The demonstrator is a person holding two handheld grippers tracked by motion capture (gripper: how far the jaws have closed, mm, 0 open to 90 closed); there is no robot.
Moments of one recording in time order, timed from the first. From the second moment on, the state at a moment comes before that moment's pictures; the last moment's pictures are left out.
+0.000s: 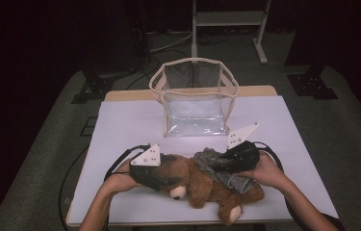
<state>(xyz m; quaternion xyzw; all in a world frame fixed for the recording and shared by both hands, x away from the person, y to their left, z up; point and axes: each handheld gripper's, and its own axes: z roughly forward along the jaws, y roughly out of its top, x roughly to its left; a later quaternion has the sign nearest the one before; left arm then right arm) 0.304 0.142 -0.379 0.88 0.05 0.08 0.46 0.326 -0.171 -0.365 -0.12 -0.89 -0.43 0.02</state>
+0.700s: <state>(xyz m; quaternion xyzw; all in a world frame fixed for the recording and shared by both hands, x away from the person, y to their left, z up) 0.310 0.119 -0.394 0.90 0.09 0.06 0.42 0.308 -0.169 -0.369 -0.11 -0.89 -0.44 0.02</state>
